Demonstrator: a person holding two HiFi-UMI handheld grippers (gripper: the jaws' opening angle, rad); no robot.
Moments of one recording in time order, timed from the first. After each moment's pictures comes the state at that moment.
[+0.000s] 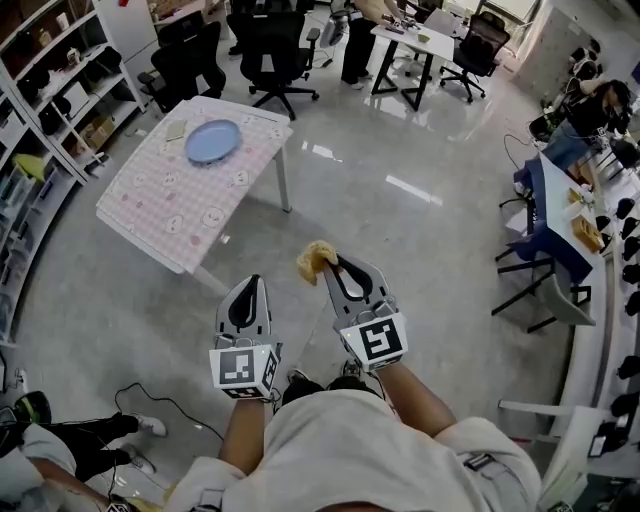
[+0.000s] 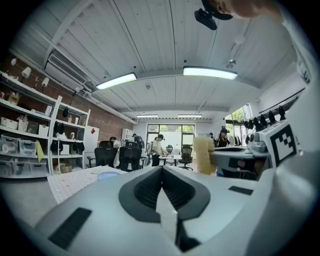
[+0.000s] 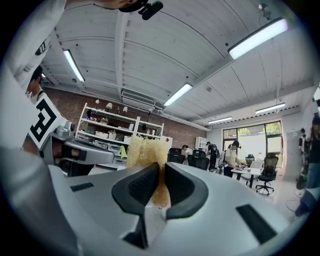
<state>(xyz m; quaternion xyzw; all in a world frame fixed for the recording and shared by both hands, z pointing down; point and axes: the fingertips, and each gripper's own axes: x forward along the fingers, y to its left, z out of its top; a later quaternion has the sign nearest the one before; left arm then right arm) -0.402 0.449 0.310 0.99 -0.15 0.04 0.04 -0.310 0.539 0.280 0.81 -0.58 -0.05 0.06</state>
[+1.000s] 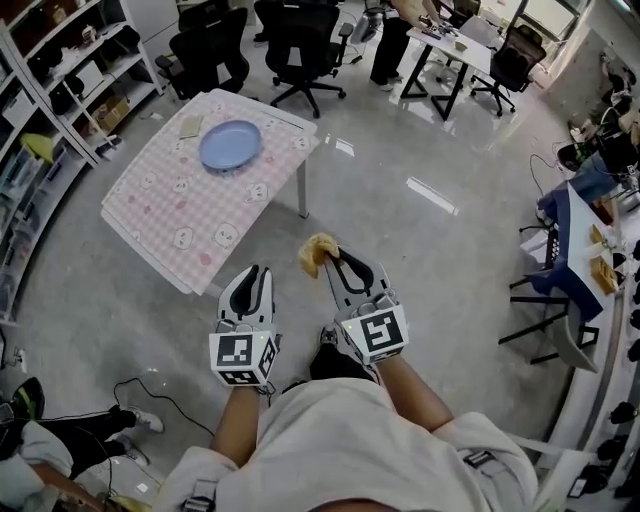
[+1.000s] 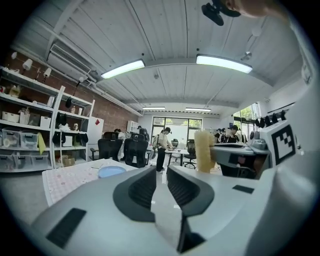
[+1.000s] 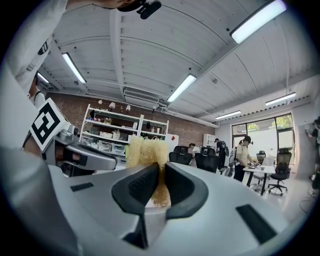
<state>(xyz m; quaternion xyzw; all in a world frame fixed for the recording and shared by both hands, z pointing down) -0.314 0.340 0.350 0.98 -0.17 0.08 0.07 -0.219 0.423 0.310 0.79 -0.61 -0.03 0.06</state>
